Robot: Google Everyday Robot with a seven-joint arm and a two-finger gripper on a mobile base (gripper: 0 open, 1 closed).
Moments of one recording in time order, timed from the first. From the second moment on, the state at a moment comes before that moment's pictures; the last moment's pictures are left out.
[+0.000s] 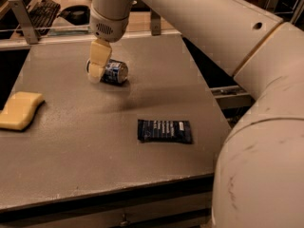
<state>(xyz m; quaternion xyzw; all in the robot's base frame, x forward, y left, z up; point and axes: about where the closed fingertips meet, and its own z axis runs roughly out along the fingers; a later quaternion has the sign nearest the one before) 0.627 0.124 0.927 -0.64 0.74 0.04 0.20</state>
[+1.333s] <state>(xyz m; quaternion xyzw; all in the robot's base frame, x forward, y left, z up) 0.692 0.154 0.856 -0.56 0.81 0.07 0.17</state>
